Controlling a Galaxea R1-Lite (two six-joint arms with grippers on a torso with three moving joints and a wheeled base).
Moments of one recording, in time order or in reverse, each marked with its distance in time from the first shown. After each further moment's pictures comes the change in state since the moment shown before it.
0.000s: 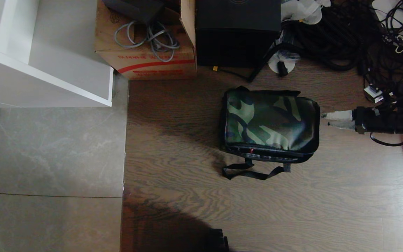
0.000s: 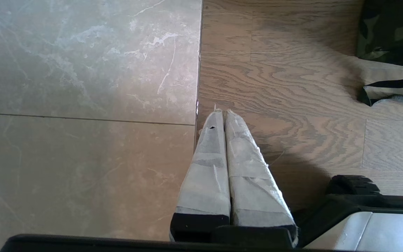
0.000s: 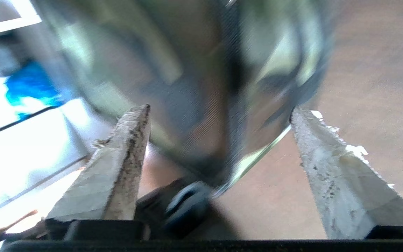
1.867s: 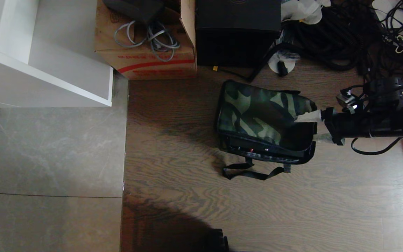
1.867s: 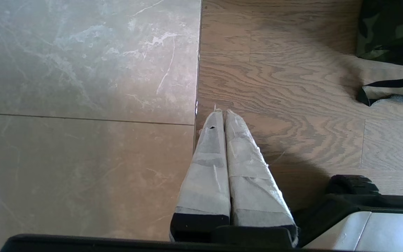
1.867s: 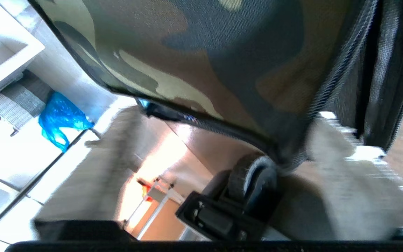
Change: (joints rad) left arm 0.000 0.000 0.000 0.000 0.000 -0.001; right arm 0.261 -0.161 0.166 0.016 -0.298 0.382
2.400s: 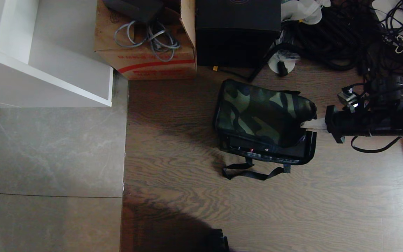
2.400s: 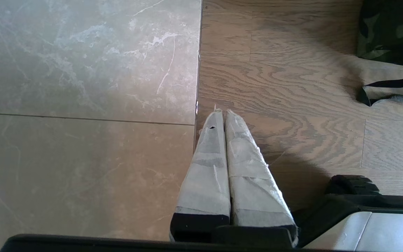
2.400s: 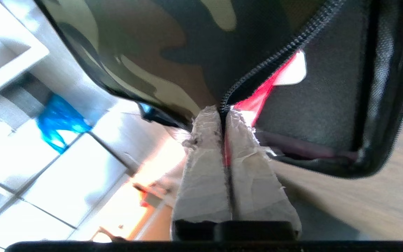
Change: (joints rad) left arm 0.000 0.000 0.000 0.000 0.000 0.000; right arm -0.002 -0.002 0.008 -0.035 -0.003 0.000
